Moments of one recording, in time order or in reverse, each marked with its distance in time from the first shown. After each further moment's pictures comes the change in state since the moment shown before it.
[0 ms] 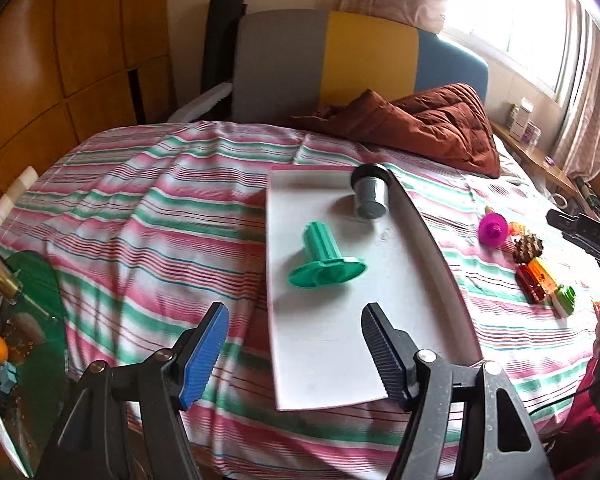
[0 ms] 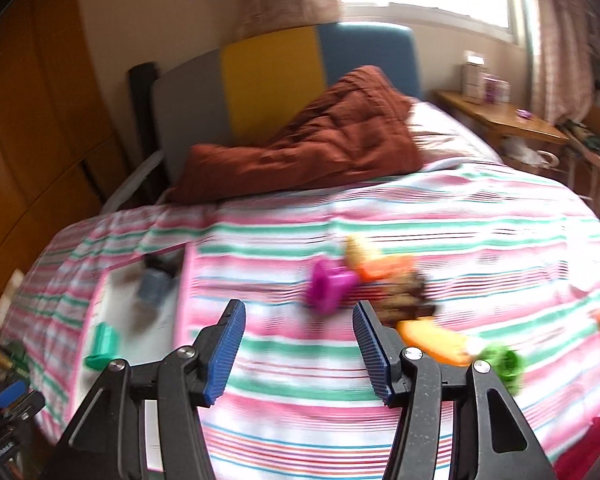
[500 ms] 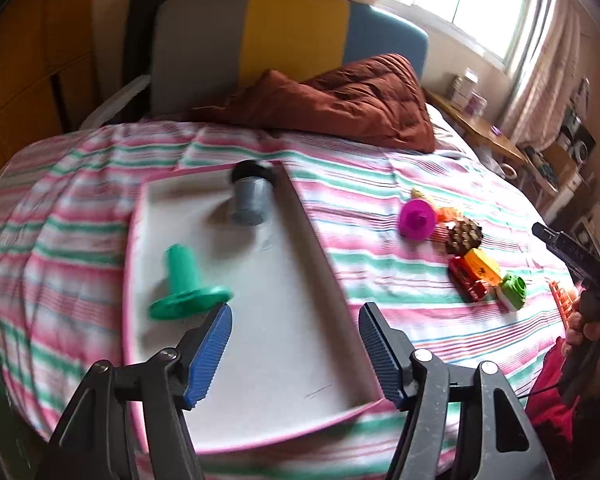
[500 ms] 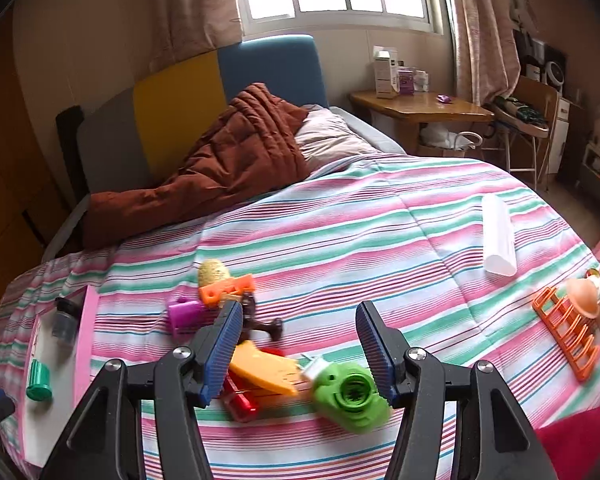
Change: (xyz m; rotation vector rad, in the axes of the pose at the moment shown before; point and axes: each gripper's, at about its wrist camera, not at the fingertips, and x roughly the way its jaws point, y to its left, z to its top) left arm 0.031 -0.097 0.037 0.113 0.089 -0.199; right arm -0.014 -0.131 0.000 0.141 -0.061 -0.163
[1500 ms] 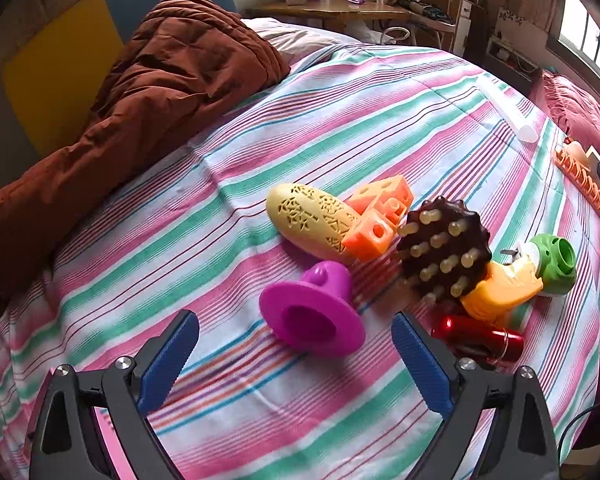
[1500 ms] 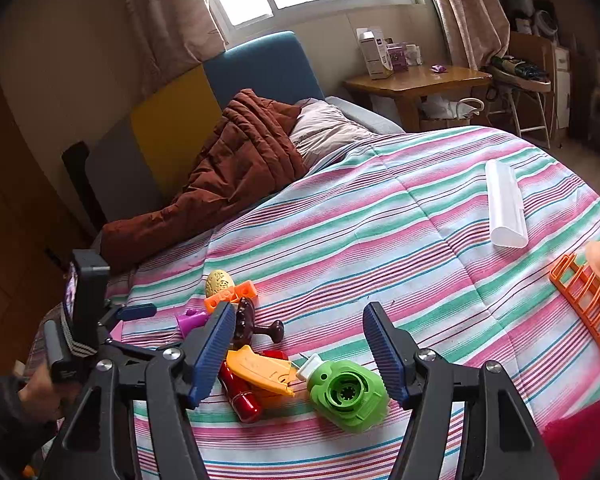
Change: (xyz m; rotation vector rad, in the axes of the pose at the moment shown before) left arm 0.190 -0.170 0.088 0.652 0.174 -0.147; right arm 0.000 -0.035 0.002 0.143 0.021 0.117
